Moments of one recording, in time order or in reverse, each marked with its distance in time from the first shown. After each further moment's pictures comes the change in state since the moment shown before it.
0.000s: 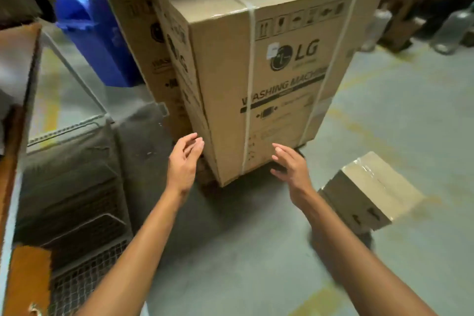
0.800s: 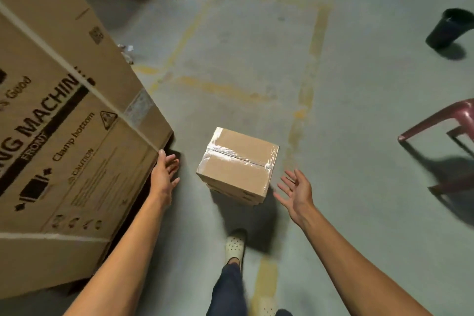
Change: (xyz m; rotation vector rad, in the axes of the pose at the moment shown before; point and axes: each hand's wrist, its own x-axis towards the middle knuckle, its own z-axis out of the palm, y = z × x) left_hand 0.094 -0.140 0.603 0.129 -0.512 -0.580; right_hand 0.092 0.127 -0.542 0.677 0.865 0.372
